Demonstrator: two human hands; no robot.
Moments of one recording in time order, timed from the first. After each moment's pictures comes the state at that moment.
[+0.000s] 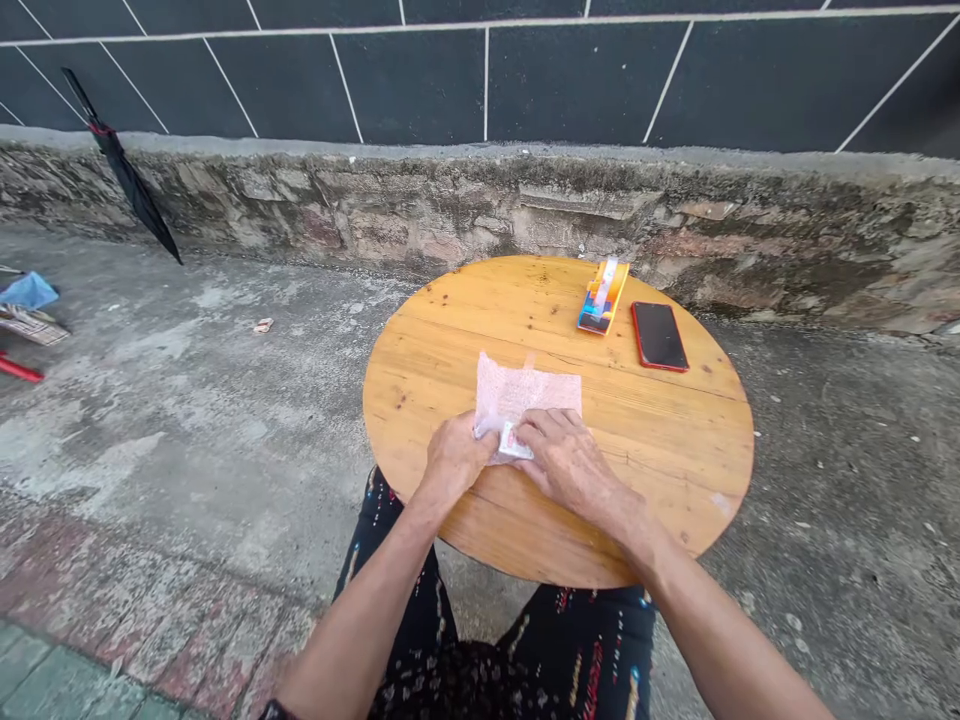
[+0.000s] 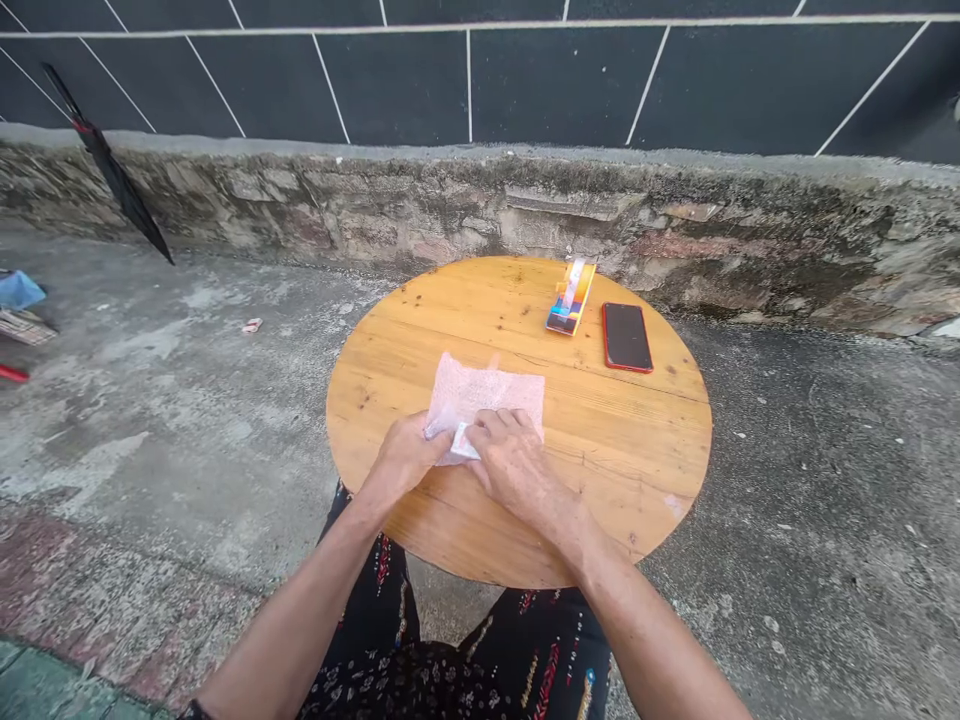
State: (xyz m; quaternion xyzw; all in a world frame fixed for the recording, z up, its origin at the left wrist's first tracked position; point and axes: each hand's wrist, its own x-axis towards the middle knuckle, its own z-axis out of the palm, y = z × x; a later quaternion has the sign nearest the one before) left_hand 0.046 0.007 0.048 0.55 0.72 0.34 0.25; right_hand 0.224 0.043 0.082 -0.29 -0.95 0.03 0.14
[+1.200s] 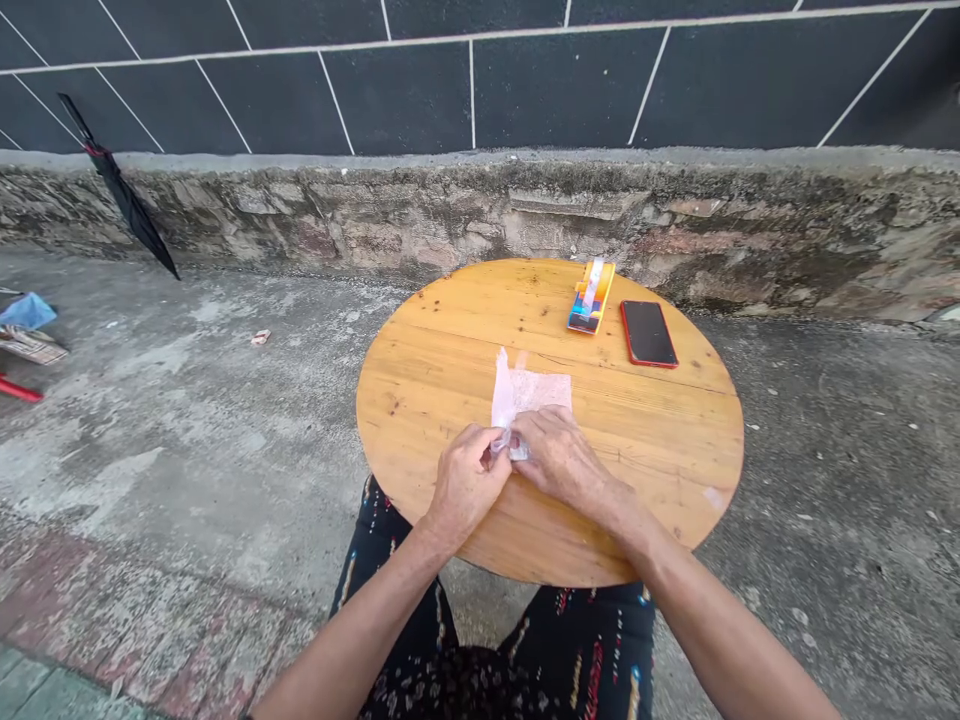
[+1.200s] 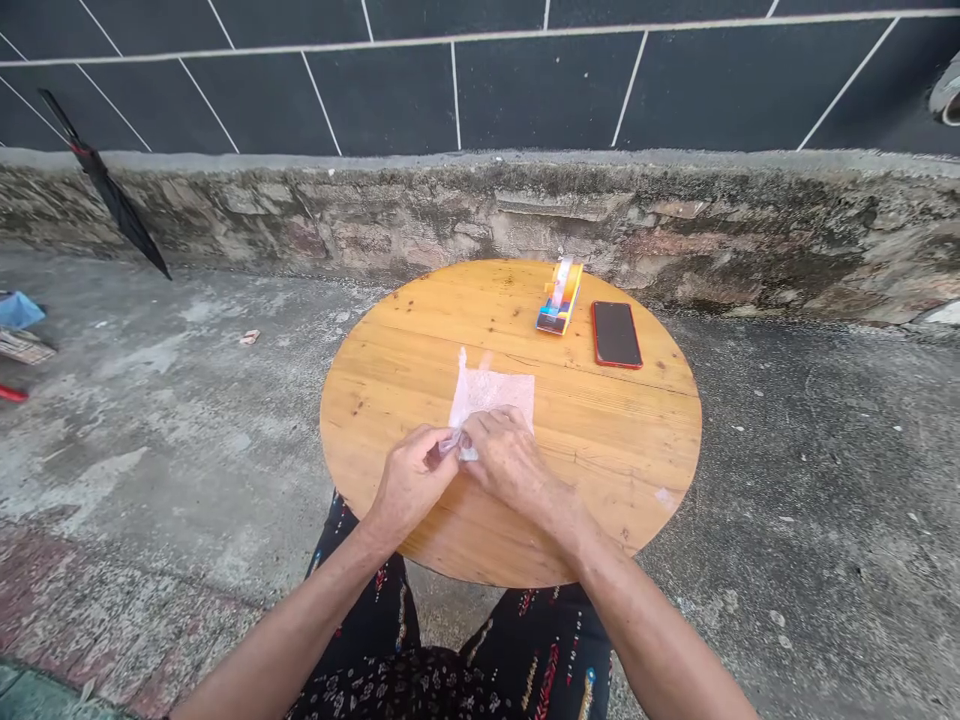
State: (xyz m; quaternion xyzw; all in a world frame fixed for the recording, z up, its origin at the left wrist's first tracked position) left_hand 0.078 -0.017 0.059 0.63 0.65 0.40 0.15; right_hand 0.227 0.050 0.071 -0.27 -0.94 0.08 0.21
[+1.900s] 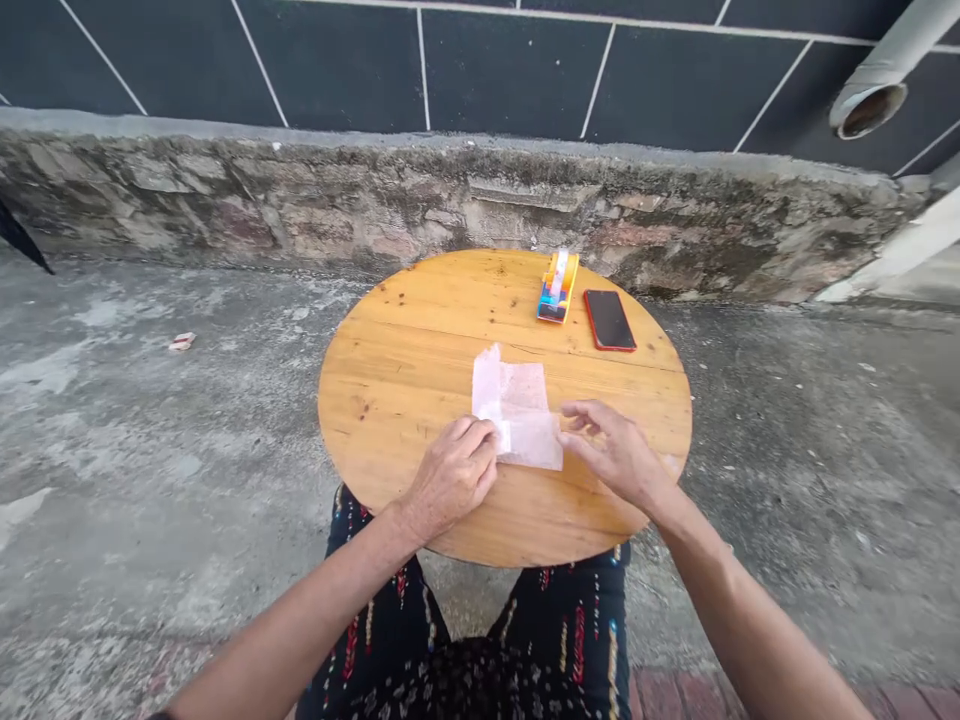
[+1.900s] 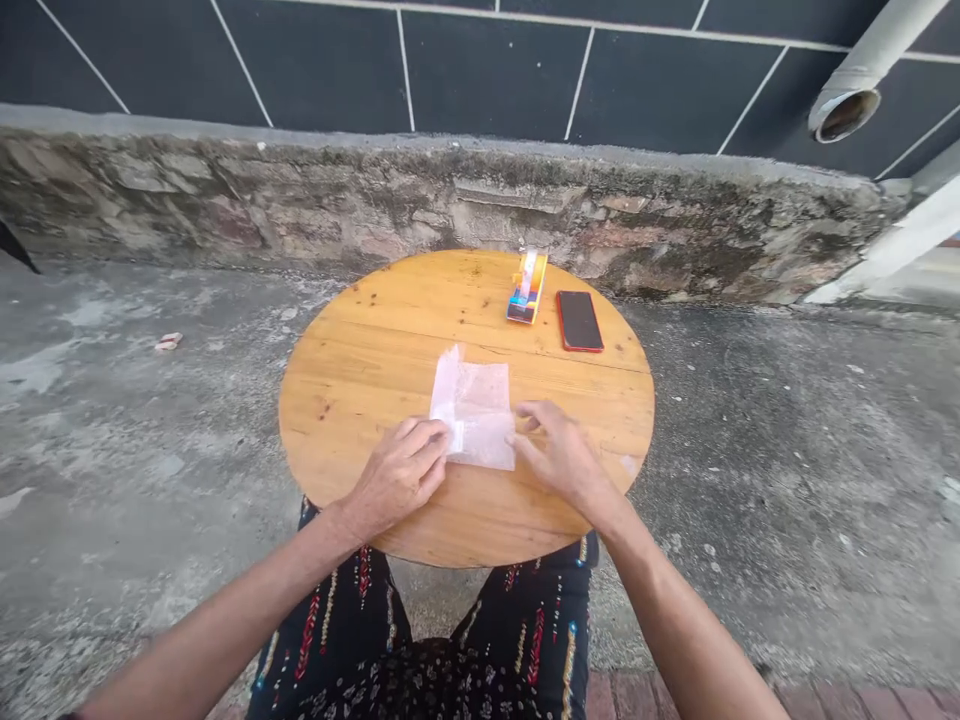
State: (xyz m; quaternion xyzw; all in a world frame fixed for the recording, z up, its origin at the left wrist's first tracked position) left_hand 0.054 -0.010 0.053 0.85 0.44 0.29 -0.03; right_hand 0.297 0.035 0.079 -0.47 -0.81 0.21 0.29
